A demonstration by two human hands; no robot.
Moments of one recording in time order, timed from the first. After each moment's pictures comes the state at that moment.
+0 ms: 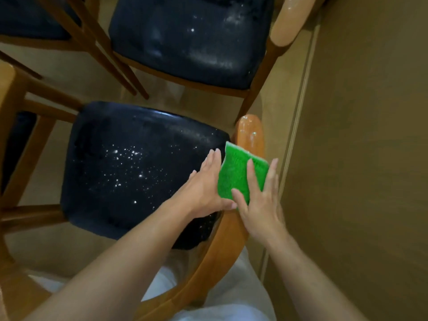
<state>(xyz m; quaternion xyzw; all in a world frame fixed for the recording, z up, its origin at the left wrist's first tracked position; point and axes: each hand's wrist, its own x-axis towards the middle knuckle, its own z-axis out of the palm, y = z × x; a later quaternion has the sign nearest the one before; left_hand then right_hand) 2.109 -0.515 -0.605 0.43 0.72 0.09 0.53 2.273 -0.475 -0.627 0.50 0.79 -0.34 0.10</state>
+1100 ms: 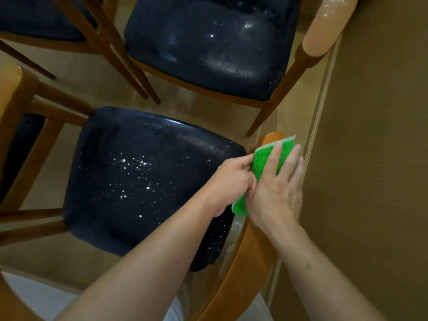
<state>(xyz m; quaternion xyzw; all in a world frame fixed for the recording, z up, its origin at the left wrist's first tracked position) 2.093 -0.464 -0.616 0.14 0.62 0.39 0.67 2.203 -0.435 -0.640 0.54 0.82 -0.16 0.11</state>
